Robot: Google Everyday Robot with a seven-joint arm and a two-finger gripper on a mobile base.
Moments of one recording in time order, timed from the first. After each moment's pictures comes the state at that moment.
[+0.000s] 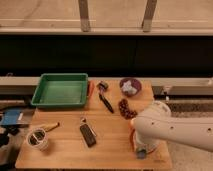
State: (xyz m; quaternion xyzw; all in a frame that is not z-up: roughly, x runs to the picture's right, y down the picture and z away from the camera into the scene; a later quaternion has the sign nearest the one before) arm 0.184 0.276 0.645 -0.22 0.29 0.70 0.61
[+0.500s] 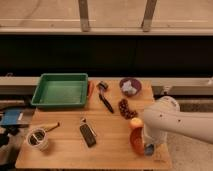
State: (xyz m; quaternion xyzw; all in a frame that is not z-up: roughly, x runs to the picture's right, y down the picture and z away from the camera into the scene) arm 0.220 0.258 0.664 -0.21 0.32 0.71 0.59
